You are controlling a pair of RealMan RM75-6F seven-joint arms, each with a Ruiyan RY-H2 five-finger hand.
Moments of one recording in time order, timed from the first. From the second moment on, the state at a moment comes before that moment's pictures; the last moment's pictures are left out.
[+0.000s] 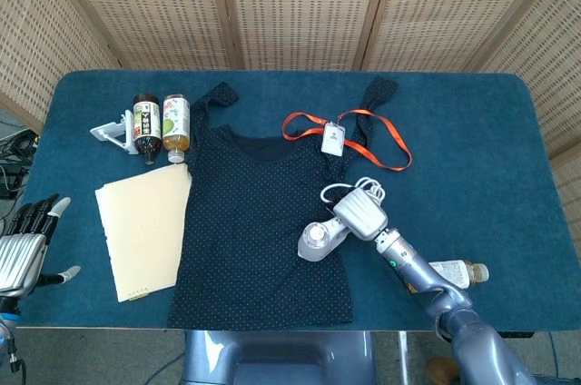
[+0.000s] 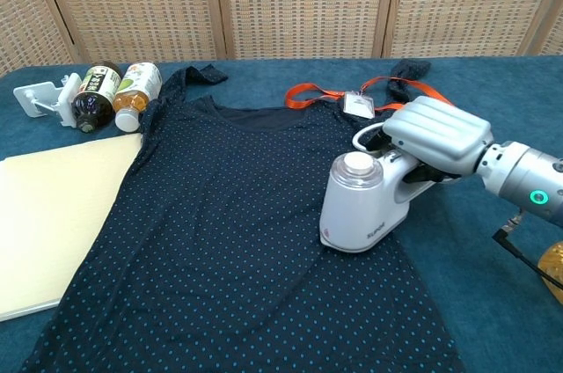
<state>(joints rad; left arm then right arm) -0.15 -1.05 -0.03 -1.76 1.40 1.35 0.15 0.72 -2.02 -0.10 -0.30 -1.69 1.35 0.31</state>
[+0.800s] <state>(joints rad) -0.14 -1.05 -0.03 -1.76 1.41 1.37 0.13 0.72 -2.08 -0.26 -0.41 -1.90 1.52 0.26</state>
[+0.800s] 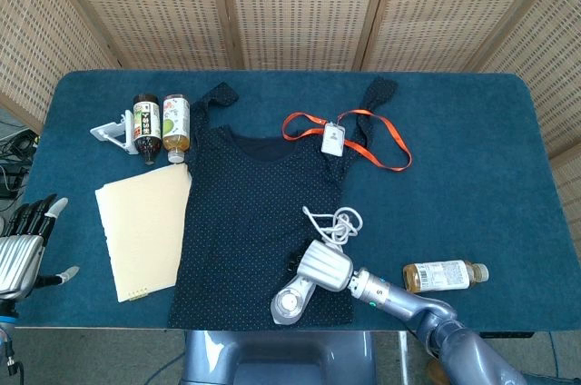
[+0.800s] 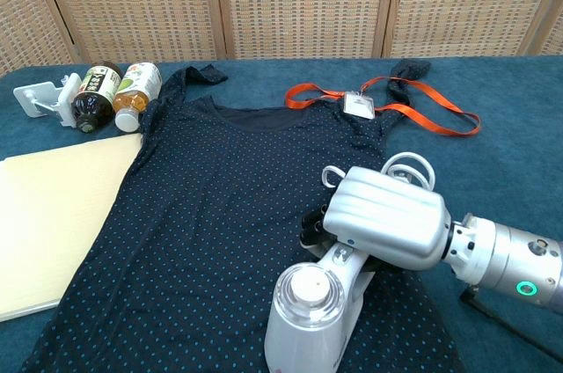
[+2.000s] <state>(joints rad) -0.14 -1.05 -0.03 -1.76 1.40 1.36 0.14 0.75 -2.04 -0.17 -0.19 -1.81 1.43 0.22</state>
